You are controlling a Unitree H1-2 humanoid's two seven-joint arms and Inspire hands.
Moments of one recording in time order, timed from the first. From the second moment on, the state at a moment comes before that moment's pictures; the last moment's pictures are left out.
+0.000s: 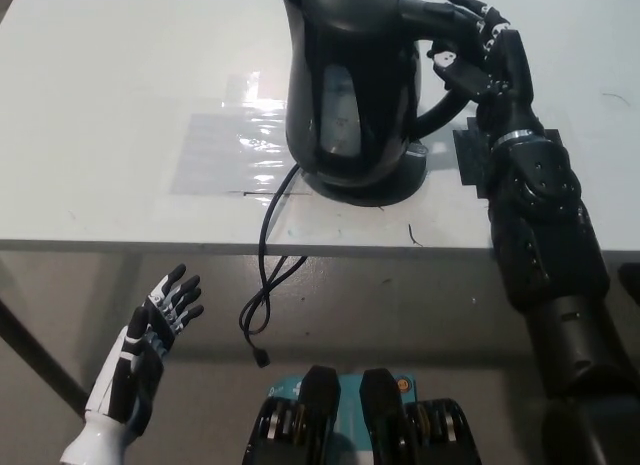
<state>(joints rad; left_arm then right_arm) 0.03 0.17 0.01 -0.15 -0.17 -0.08 -0.17 -0.93 -0.02 -0.14 0.69 0.12 -0.04 -0.11</state>
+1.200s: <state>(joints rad) 0.03 0.17 0.01 -0.15 -0.17 -0.08 -0.19 -0.92 -0.05 -0.15 0.68 0.09 -0.05 -0.11</state>
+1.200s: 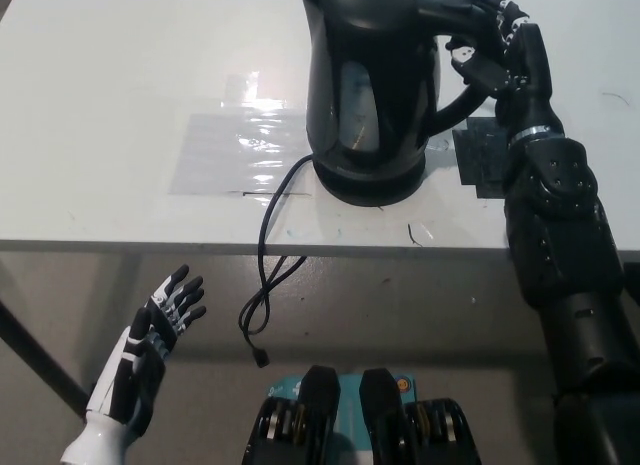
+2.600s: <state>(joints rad) 0.02 0.17 0.01 -0.15 -0.17 -0.08 -0.19 -0.89 -0.05 -0.15 0.65 0.08 -0.05 -0.11</state>
